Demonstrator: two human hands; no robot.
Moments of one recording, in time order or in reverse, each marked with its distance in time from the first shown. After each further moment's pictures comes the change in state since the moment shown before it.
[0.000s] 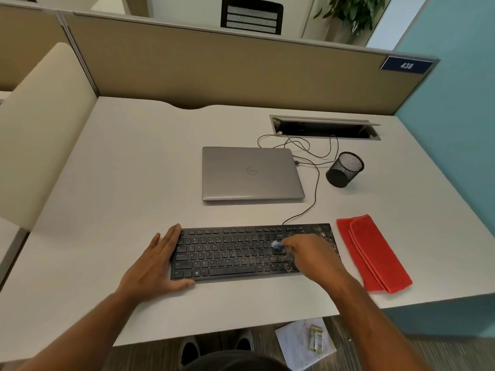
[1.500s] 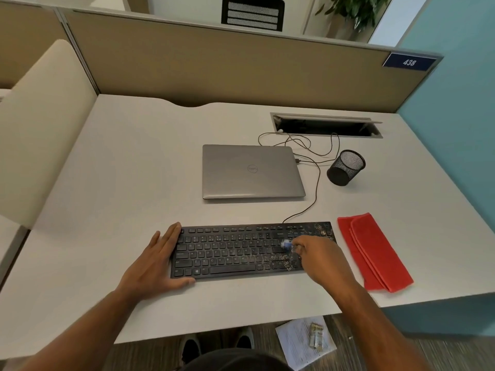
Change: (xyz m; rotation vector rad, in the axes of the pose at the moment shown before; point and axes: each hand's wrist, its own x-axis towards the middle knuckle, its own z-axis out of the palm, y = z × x) left_hand 0.002 -0.005 0.004 -0.007 0.015 0.015; right_hand -0.007 0.018 0.015 0.113 0.071 0.148
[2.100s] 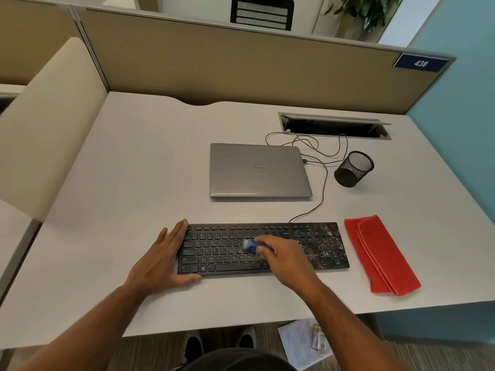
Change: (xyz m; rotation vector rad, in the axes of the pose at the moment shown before) left_hand -0.003 0.012 -0.006 0.011 -0.003 -0.017; right_hand -0.001 -0.063 0.032 0.439 0.011 -0.237
